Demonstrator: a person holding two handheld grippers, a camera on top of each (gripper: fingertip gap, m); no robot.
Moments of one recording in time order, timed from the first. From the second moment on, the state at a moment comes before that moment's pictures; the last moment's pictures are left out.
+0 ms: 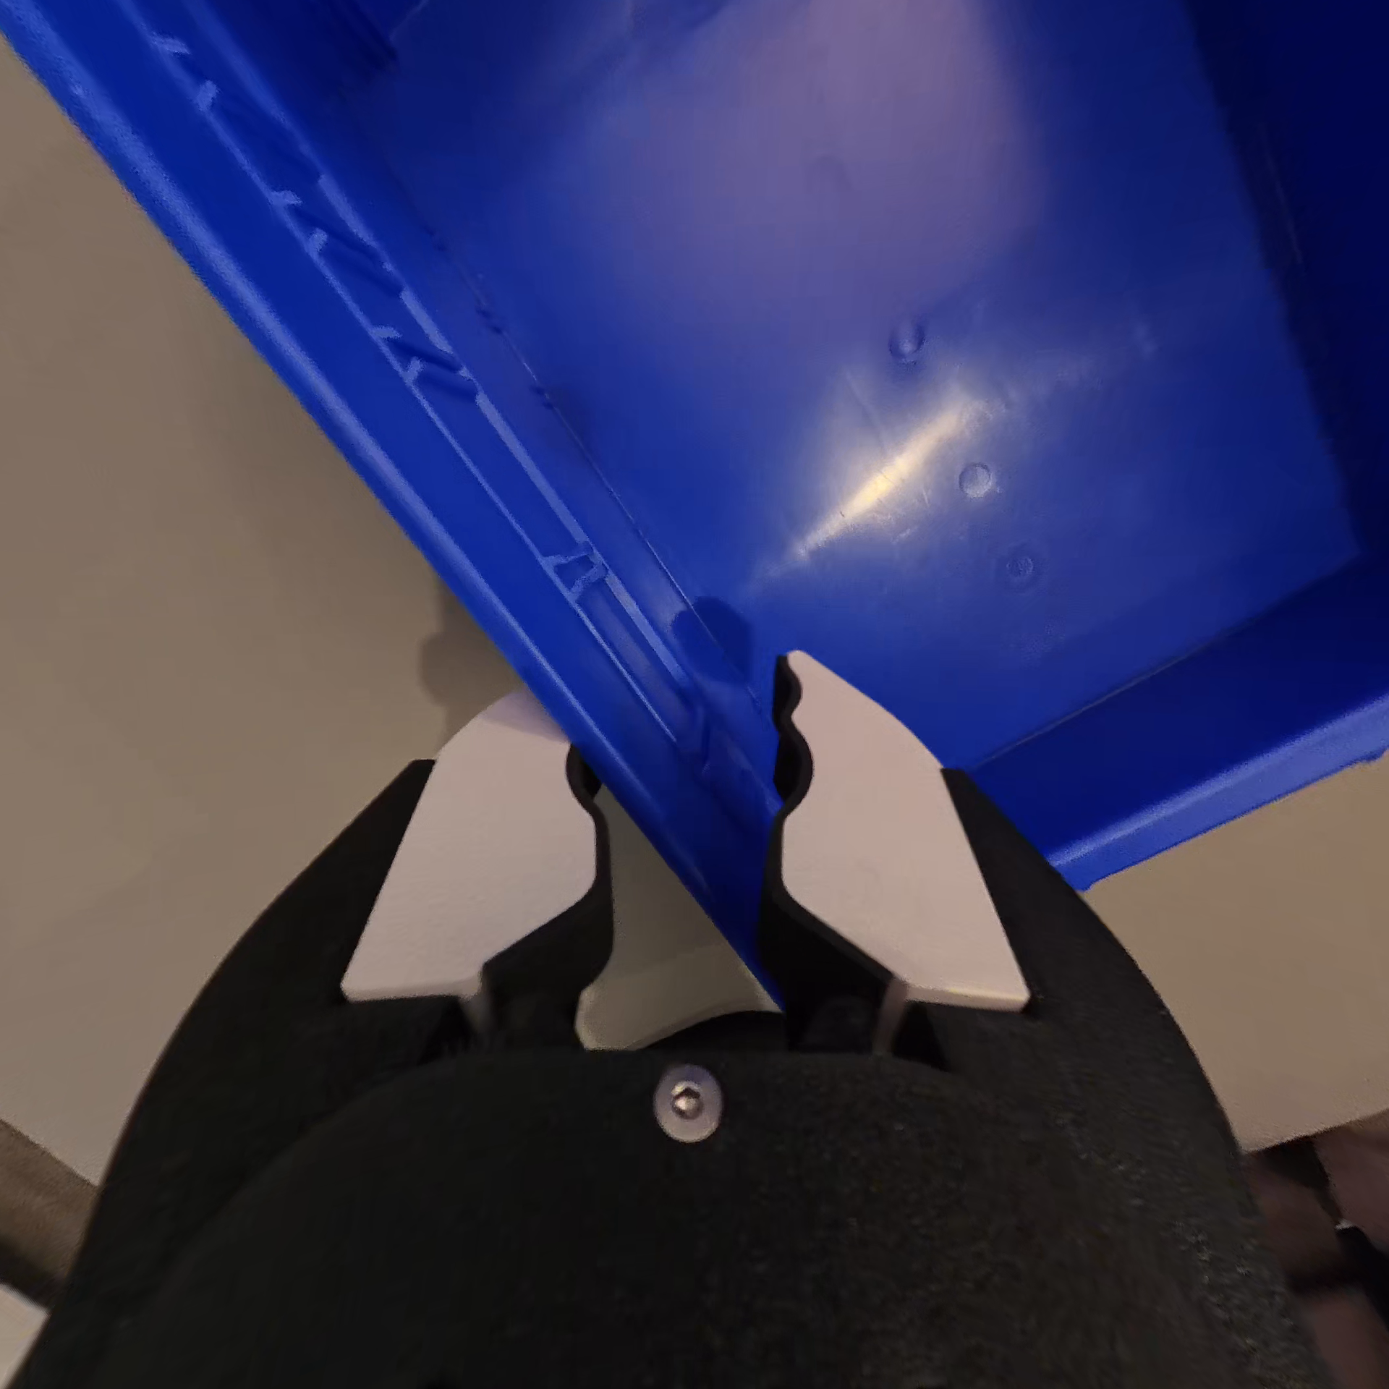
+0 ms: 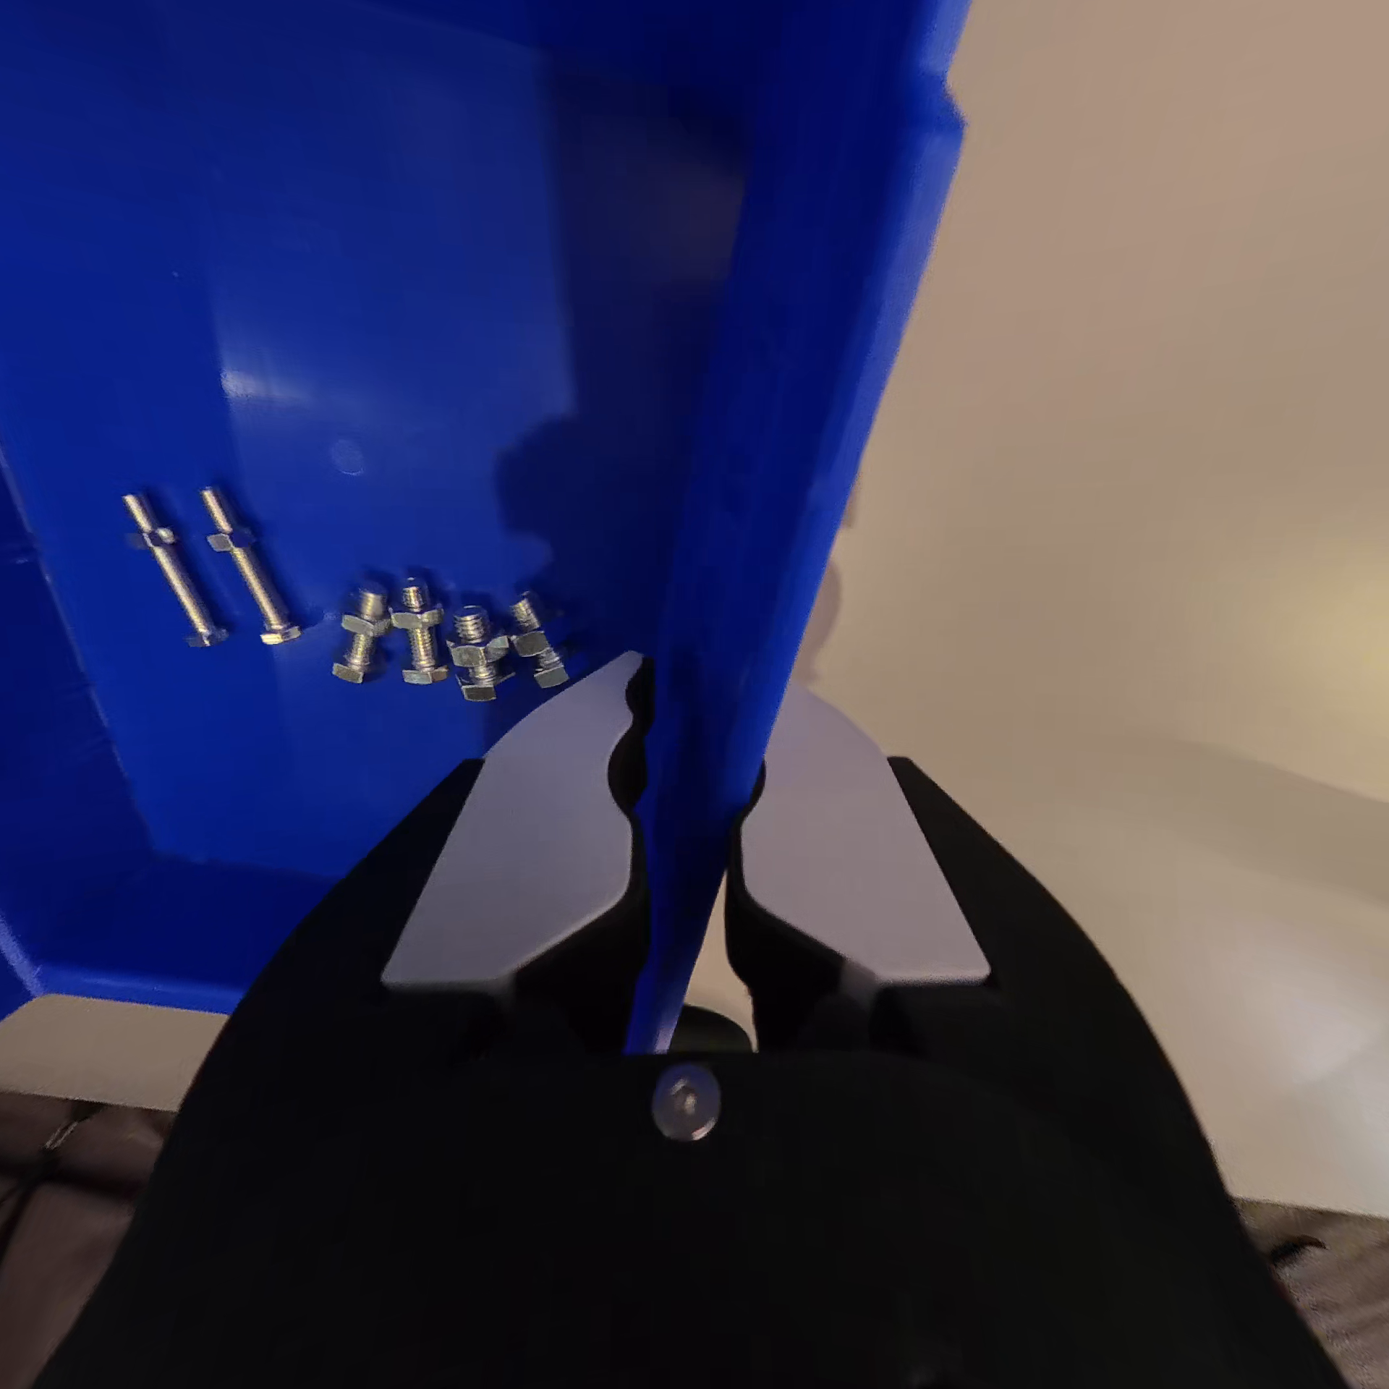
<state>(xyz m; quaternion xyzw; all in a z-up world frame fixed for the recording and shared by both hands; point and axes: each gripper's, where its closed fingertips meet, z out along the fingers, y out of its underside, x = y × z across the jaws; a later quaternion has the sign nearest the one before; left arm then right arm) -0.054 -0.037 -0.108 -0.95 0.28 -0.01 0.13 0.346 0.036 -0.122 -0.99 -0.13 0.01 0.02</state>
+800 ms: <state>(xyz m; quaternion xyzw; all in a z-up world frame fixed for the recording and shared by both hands) -0.139 -0.009 0.081 -0.84 0.15 0.09 0.52 0.396 0.003 -0.108 -0.99 -0.08 0.07 -0.08</state>
